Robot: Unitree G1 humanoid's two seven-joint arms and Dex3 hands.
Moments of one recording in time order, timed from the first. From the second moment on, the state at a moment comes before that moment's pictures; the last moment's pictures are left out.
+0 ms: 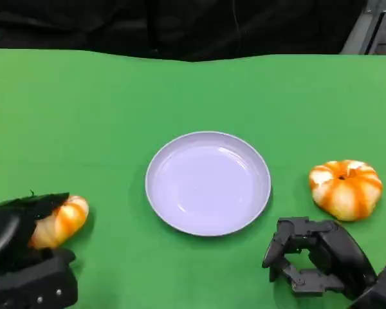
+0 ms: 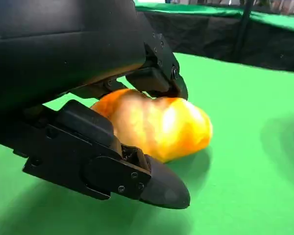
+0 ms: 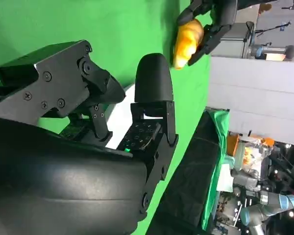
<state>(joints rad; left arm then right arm) -0.28 0.47 -0.25 0.86 0.69 -0.48 0.45 -0.20 -0.03 0.04 0.84 0.11 -0.91 0.53</state>
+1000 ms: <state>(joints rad) -0.27 0.50 -0.27 0.81 0.63 -0.47 0.38 -0.20 -0.03 0.04 0.84 0.11 -0.91 0.53</state>
